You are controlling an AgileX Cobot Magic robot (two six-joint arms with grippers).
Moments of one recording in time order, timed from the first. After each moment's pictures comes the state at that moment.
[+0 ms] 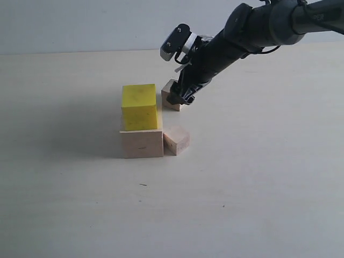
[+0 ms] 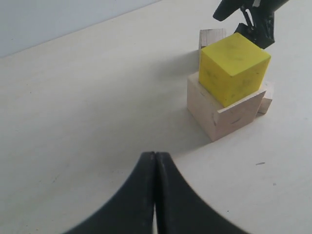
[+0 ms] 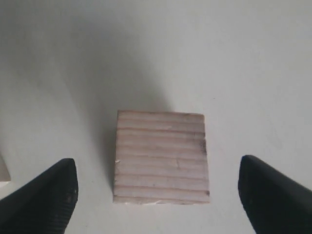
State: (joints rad) left arm -0.48 0.70 -0.50 0.11 0.47 -0.01; right arm 0.39 2.25 -1.60 0.62 0.53 -1.20
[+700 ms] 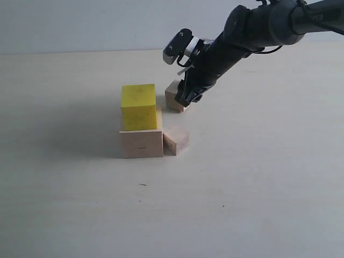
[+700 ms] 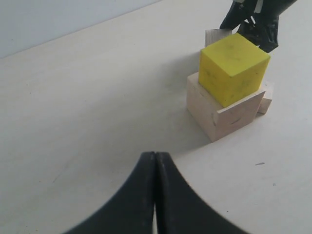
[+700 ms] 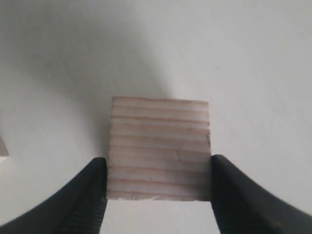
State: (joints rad) left arm -0.48 0.70 -0.50 0.11 0.47 -0.01; right arm 0.39 2.24 -1.60 0.48 0.57 -1.05
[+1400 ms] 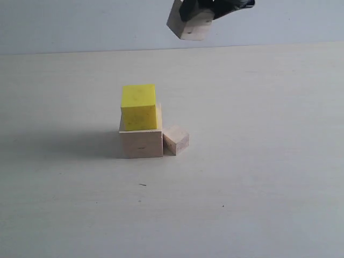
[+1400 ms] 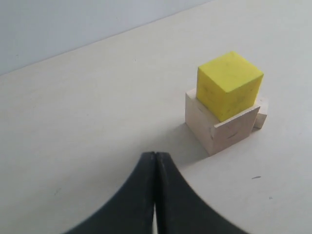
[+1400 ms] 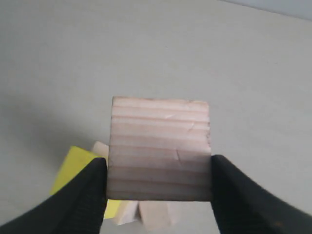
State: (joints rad) left arm -0.48 0.65 -0.50 0.10 0.46 -0.01; right arm 0.42 1.72 -1.57 0.34 0.85 -0.14
